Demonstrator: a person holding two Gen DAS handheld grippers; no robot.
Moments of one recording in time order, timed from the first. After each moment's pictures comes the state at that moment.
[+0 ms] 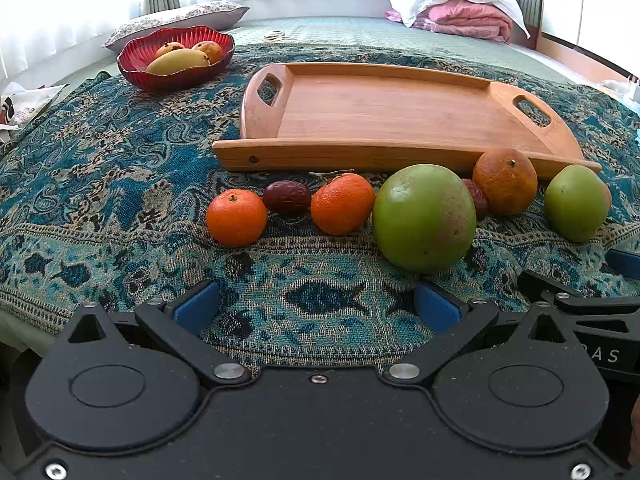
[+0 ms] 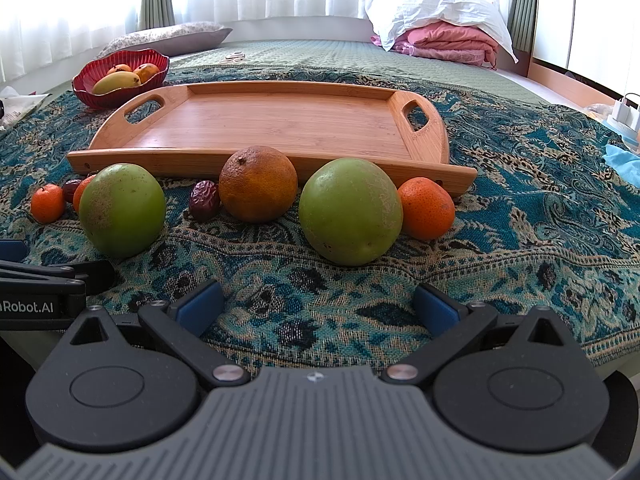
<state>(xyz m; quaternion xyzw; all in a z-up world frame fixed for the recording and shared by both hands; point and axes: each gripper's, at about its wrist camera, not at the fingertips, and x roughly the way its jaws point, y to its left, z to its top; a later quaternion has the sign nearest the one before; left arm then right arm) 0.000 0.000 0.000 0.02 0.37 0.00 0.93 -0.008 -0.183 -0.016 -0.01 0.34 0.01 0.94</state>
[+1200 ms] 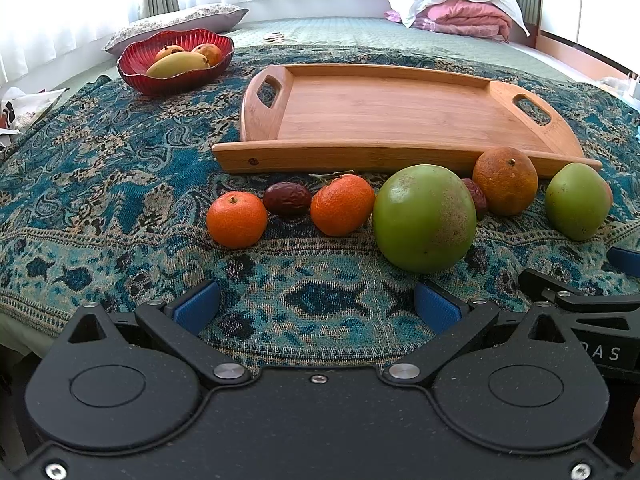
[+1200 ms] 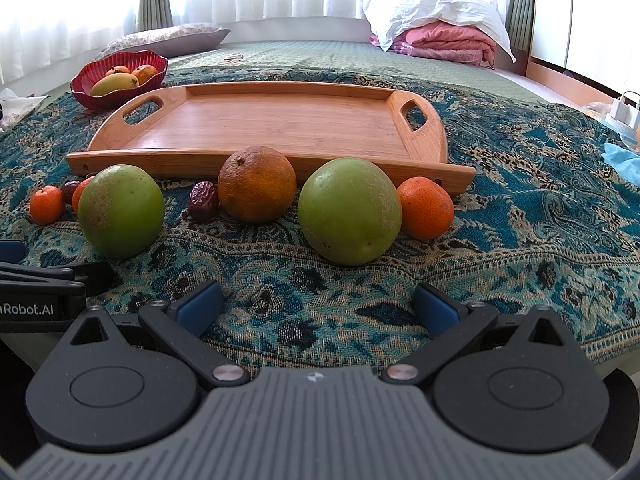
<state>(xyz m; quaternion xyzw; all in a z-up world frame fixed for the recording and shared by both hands) 0.000 -0.002 0.000 0.02 0.37 0.00 0.93 -0.007 -0.184 -0.016 0.00 0.34 0.01 0.94</state>
